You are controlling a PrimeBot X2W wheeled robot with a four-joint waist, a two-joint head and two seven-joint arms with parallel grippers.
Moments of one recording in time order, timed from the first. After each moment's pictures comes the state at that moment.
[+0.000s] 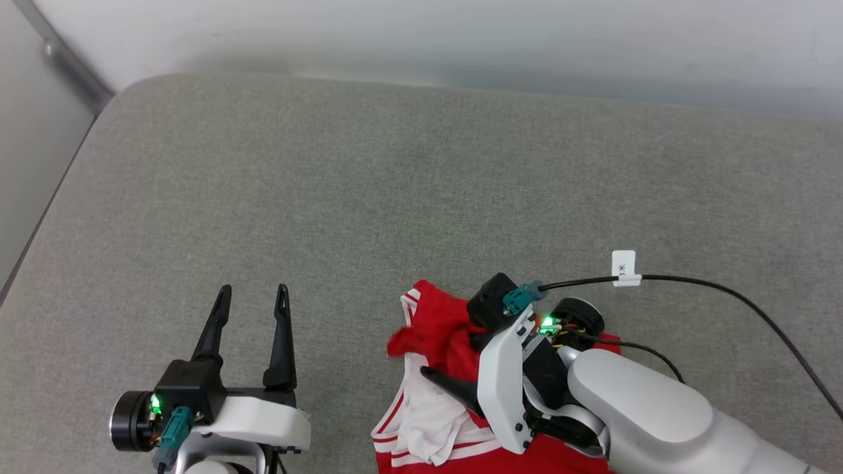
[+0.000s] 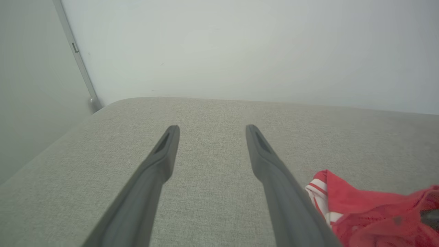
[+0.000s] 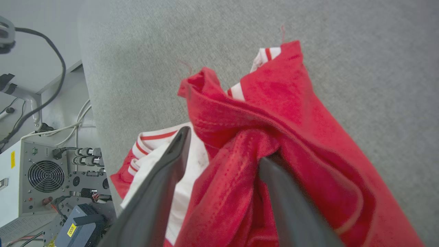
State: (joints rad) left arm -0.04 0.05 -0.05 0.06 -0.10 0.01 -0.26; right arm -0.71 -0.25 1.12 0.49 0.86 0.13 0.28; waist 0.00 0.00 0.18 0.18
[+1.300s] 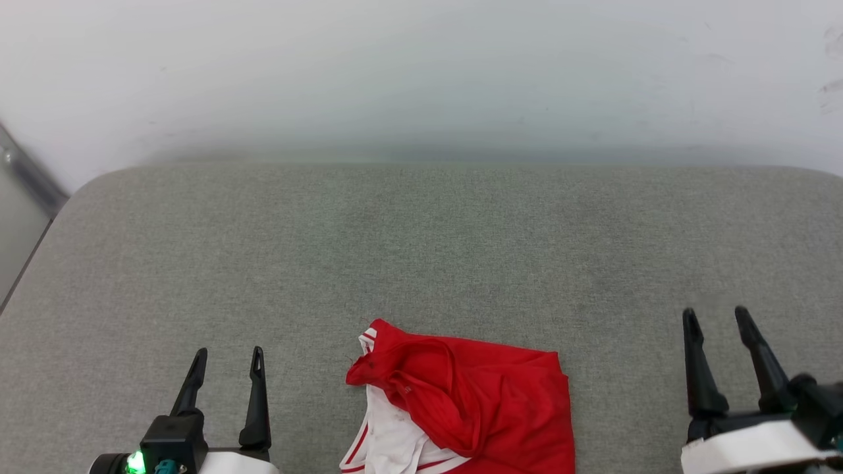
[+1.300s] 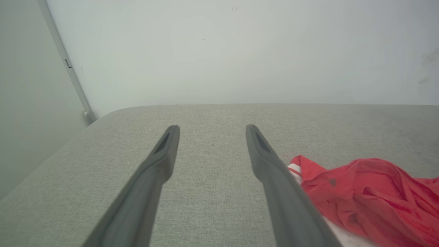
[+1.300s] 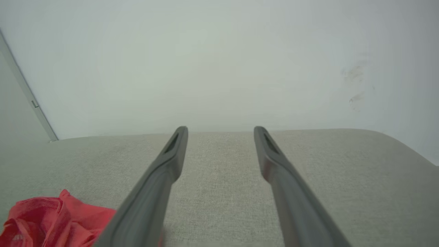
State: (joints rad) left arm 0.09 0.05 0.03 0.06 -0.04 -0.02 -0.26; right arm 0.03 -0.11 -0.03 0.06 0.22 0.13 -0.26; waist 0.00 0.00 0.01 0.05
